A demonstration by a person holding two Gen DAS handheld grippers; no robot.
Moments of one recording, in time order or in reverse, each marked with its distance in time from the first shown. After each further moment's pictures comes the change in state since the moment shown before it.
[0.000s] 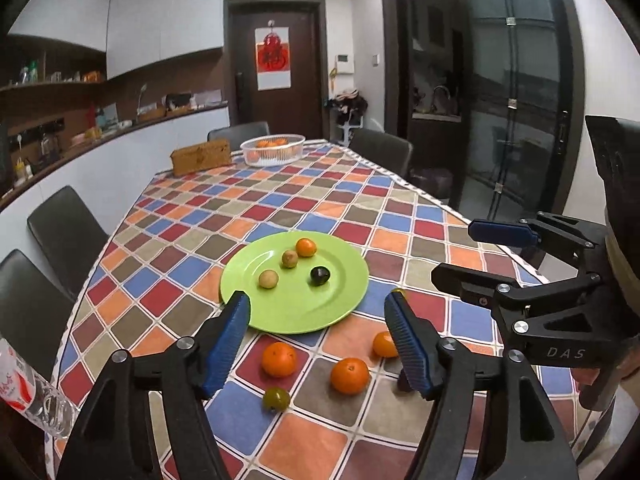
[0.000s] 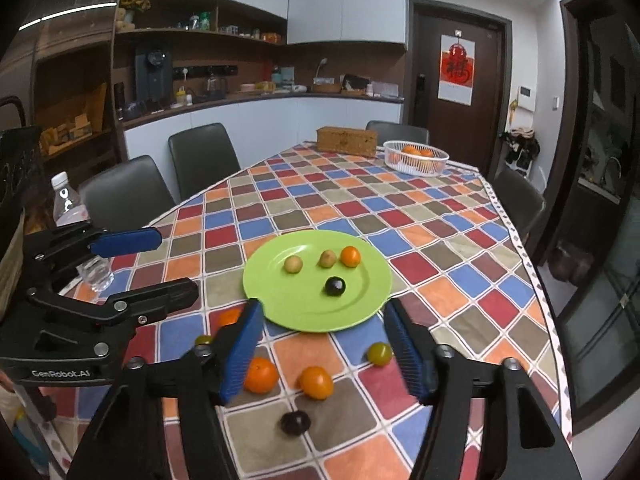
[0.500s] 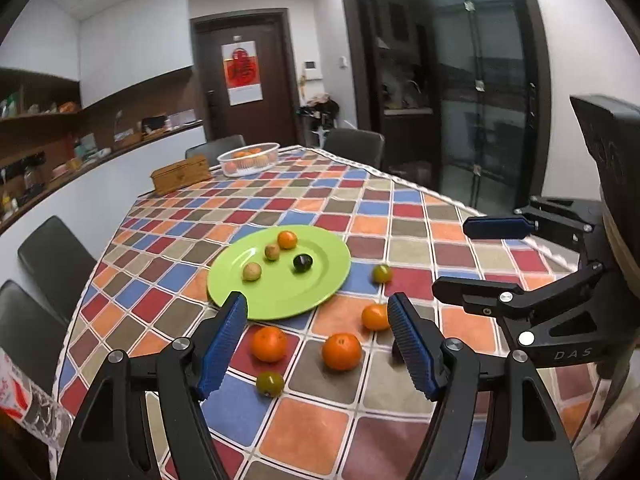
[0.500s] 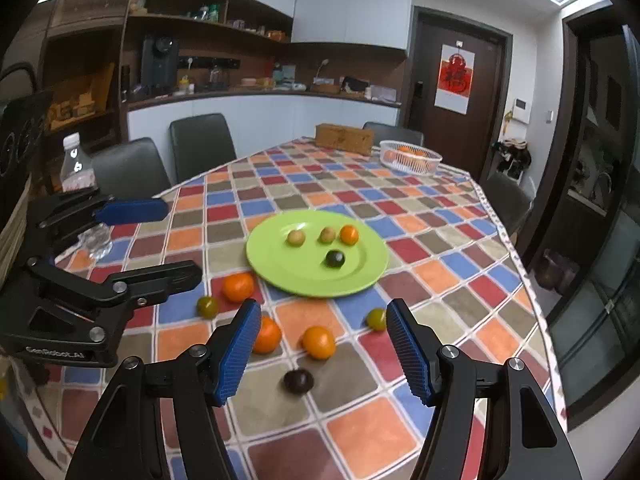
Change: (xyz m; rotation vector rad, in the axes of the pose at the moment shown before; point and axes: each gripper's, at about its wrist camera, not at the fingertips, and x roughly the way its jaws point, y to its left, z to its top) left arm -0.005 -0.013 -0.034 0.131 -0.027 -0.049; right arm -0.016 0.021 -0.041 -0.057 0.012 -0.042
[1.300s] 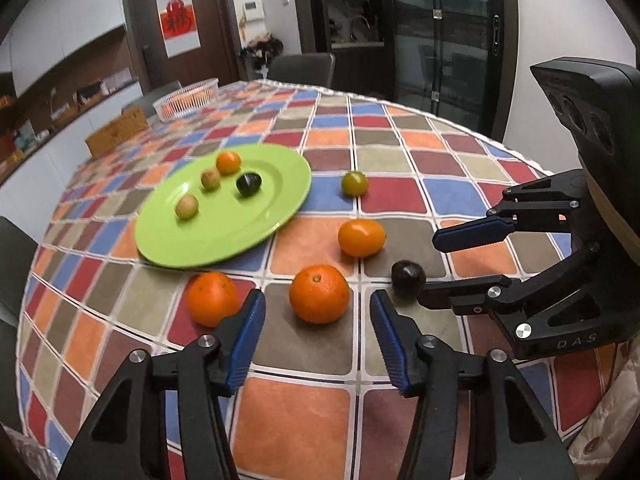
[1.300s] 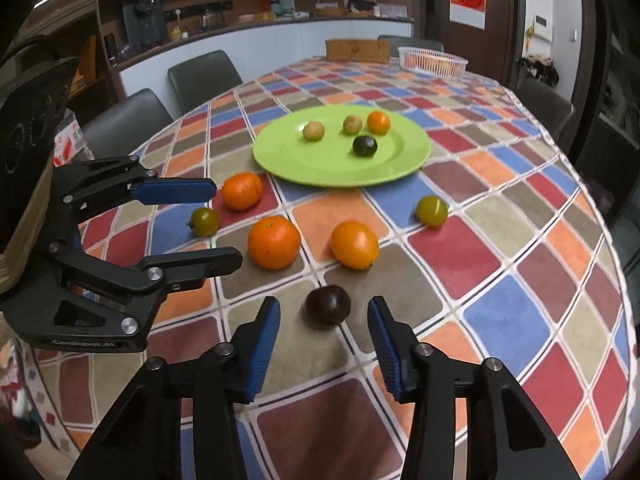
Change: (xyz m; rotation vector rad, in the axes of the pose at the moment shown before) left arm 0.084 -0.003 -0.040 0.099 0.236 -0.179; right arm 0.074 0.000 -0.054 0.116 0.276 0.131
